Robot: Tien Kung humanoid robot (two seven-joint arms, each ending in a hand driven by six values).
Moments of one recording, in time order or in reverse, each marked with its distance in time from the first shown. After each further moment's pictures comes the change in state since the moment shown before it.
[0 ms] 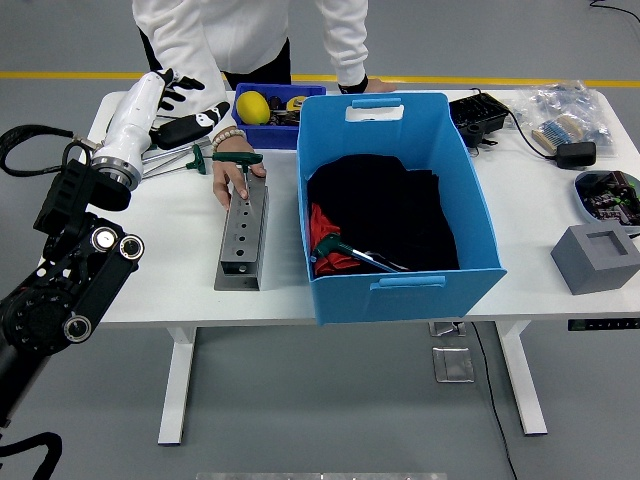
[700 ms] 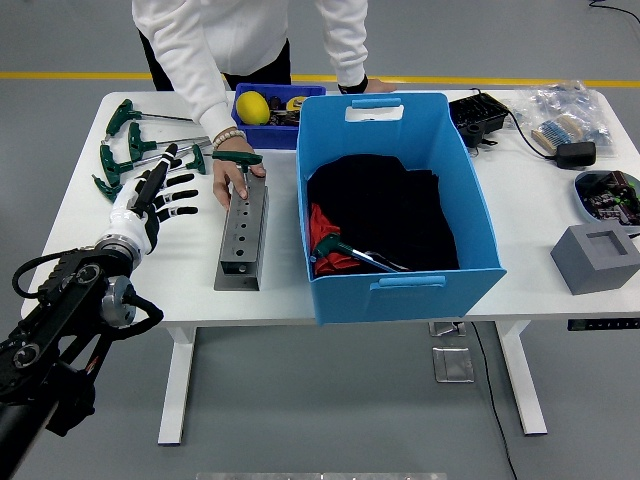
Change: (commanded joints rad) left arm 0.136 -0.030 -0.022 -0.021 -0.885 0.116 0.025; right arm 0.000 0.004 0.015 0.000 -0.019 -0.001 -0.003
